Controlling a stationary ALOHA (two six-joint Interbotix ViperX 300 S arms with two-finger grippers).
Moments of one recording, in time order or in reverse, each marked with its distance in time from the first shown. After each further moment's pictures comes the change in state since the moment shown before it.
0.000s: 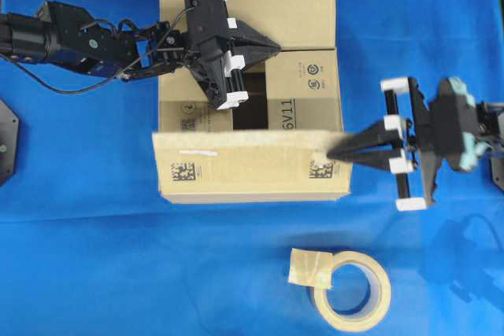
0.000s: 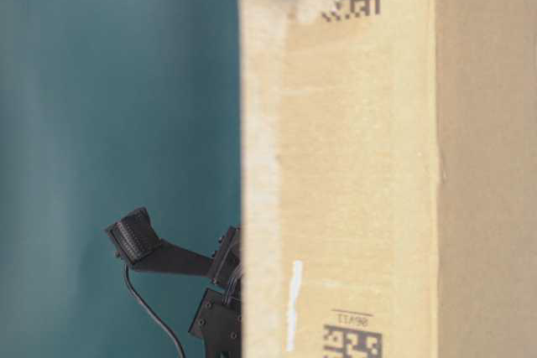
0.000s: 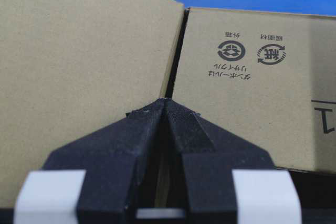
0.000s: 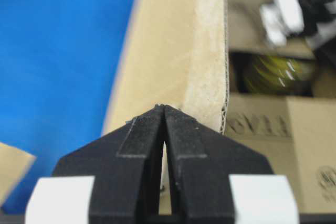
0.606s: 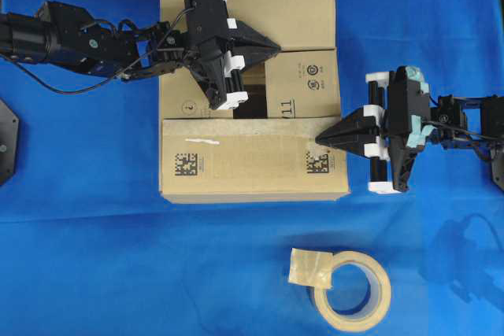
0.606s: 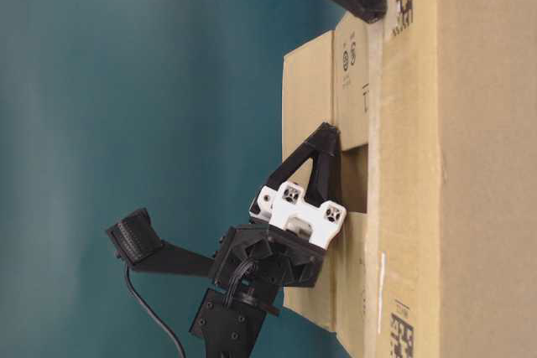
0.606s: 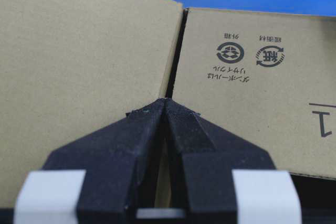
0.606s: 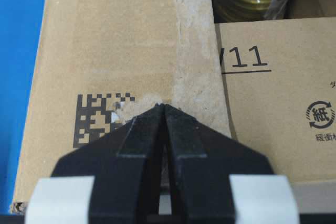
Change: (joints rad) left arm 0.000 0.000 0.000 -0.002 0.008 -0.002; right arm -0.060 0.163 -0.006 0.057 0.014 0.005
